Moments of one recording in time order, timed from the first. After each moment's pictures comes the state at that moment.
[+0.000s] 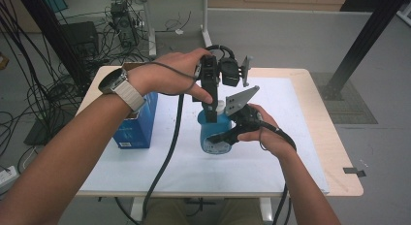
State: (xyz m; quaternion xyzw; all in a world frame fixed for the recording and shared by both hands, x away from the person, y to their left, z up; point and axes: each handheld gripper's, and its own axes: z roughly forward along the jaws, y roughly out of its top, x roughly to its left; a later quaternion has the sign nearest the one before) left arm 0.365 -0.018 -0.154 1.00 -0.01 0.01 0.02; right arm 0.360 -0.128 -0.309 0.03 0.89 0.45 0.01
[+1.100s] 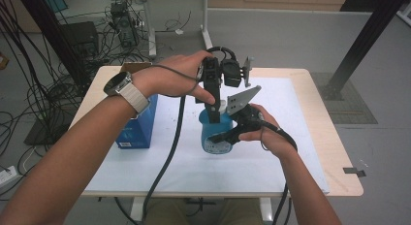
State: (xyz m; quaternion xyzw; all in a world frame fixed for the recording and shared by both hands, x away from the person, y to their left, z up) left arm 0.368 -0.019 -0.159 1.00 0.00 0.00 0.03; right arm 0.361 -0.132 -0.310 0.04 0.89 0.45 0.01
